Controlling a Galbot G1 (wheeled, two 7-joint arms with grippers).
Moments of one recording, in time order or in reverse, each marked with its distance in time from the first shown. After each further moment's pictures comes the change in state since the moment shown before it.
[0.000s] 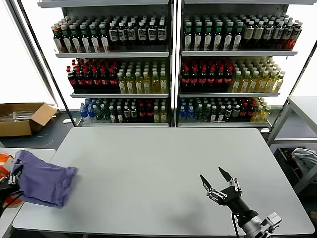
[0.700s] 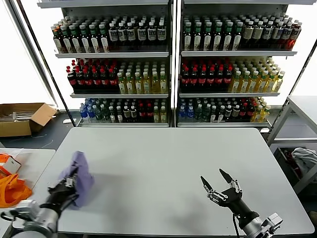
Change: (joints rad) left arm -0.083 -0.087 0.470 -0.215 0.058 0.035 -0.217; right arm -0.028 -0.001 0.016 0.026 -0.005 -0.035 0.014
